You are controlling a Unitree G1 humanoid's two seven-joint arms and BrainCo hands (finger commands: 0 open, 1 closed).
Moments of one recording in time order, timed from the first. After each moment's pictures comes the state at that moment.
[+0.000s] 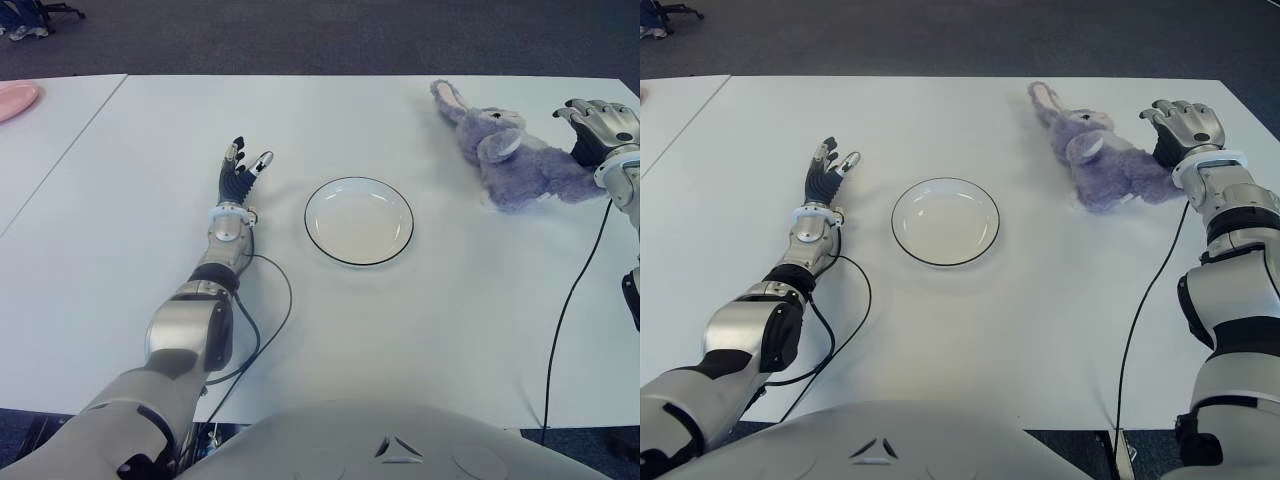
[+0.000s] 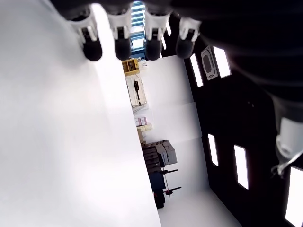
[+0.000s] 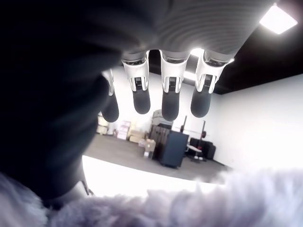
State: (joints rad) left arm -0.62 0.14 0.15 1.24 0.13 -0.52 0.17; right arm -0.98 -0.90 0.62 1.33 -0.89 -0.35 -0.37
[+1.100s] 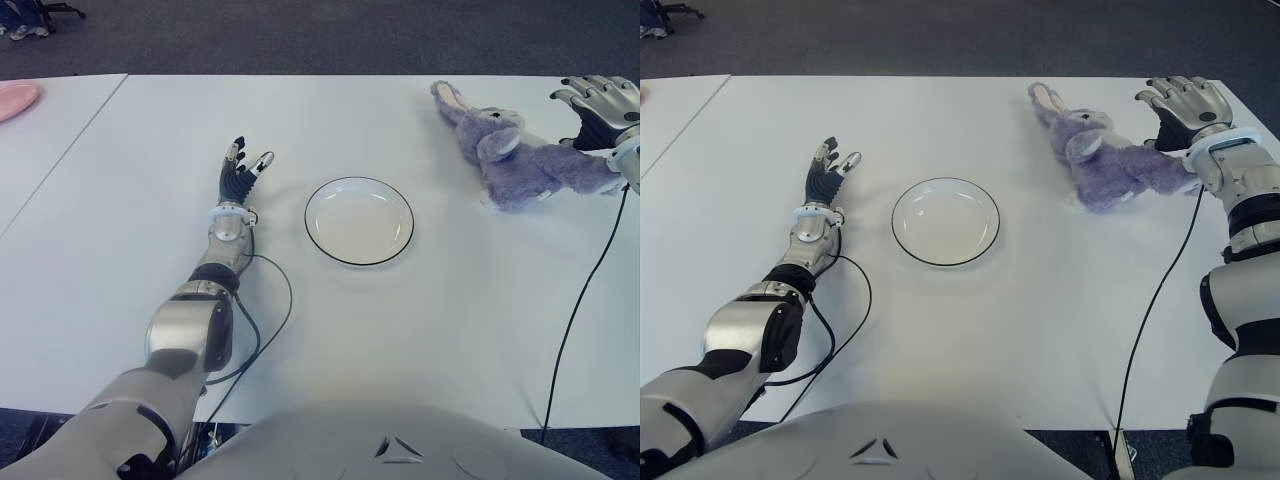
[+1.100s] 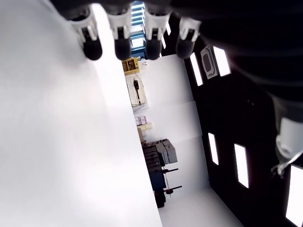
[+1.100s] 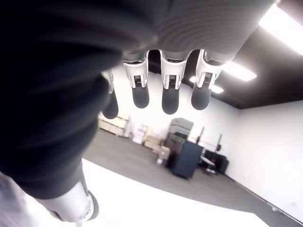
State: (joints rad) left arm -0.62 0.14 0.14 1.24 0.13 -0.52 0.17; right arm -0.97 -1.01 0.64 1.15 -0.92 -0.46 -0.38
